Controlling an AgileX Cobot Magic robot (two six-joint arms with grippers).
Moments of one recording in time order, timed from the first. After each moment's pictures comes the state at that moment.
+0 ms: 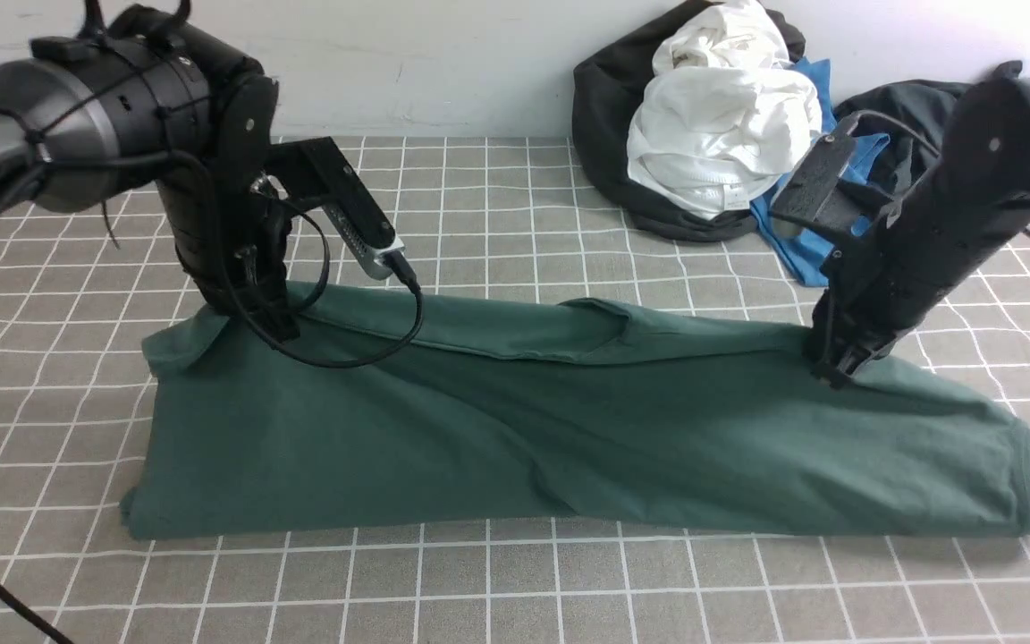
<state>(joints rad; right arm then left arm) 0.20 1.91 -1.42 0.10 0.92 -0.82 -0.27 1.95 -1.56 0.32 0.95 0.48</state>
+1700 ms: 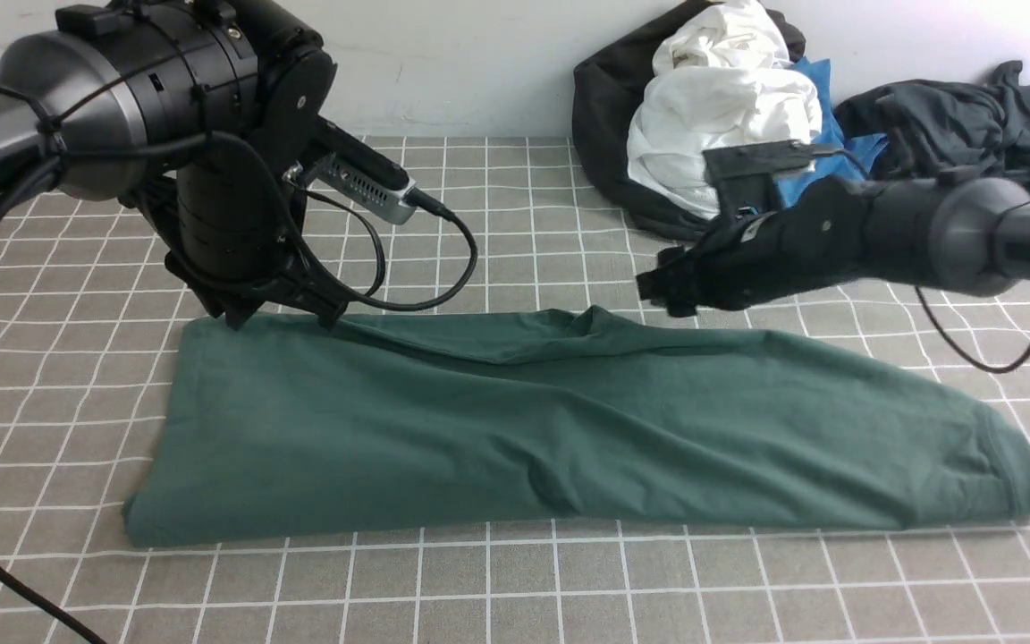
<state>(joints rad) 0.28 2.13 -1.51 0.31 0.38 -0.24 -0.38 1.84 -1.57 0.37 1.21 -0.10</state>
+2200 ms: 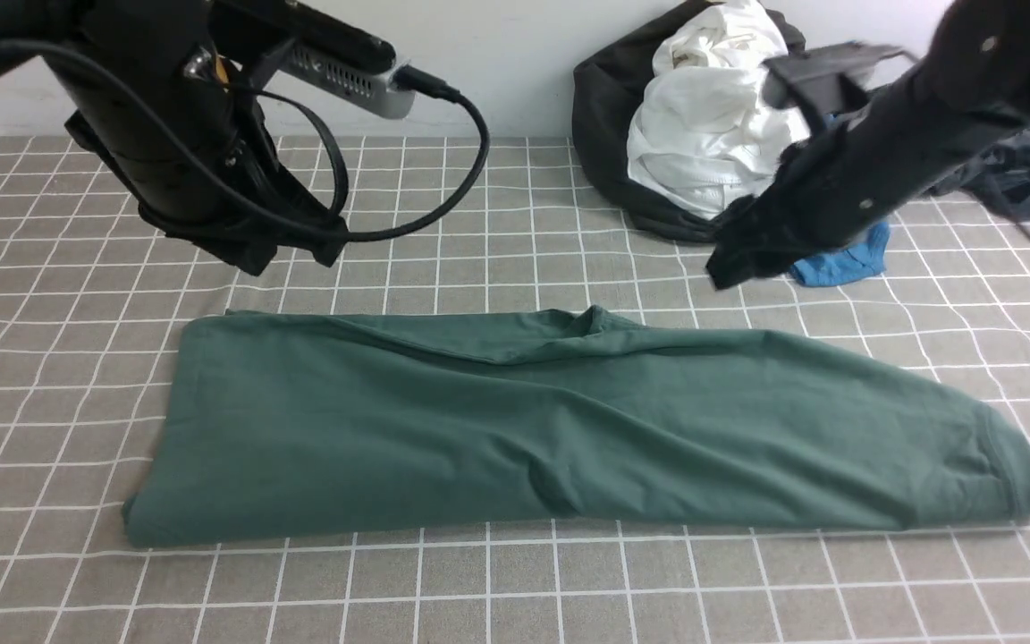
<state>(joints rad) 0.29 1.93 -1.60 0.31 0.97 -0.45 -0.38 1.57 -1.51 0.12 1.17 0.03</state>
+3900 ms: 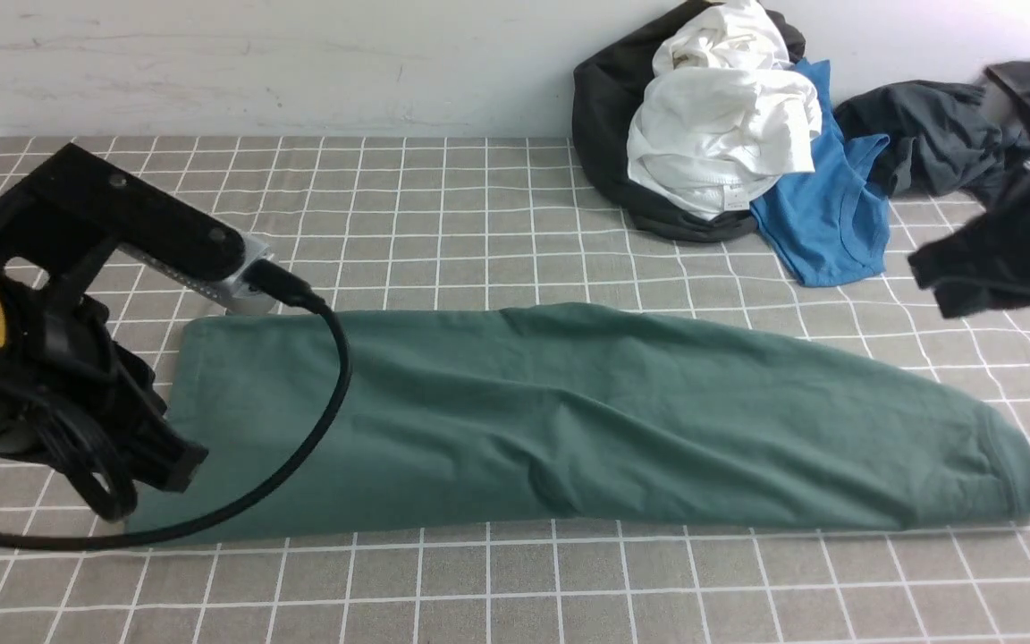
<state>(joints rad) 0.04 1.55 -1.23 0.13 0.96 -0.22 -0.38 1.09 -0.94 0.13 0.92 0.04</state>
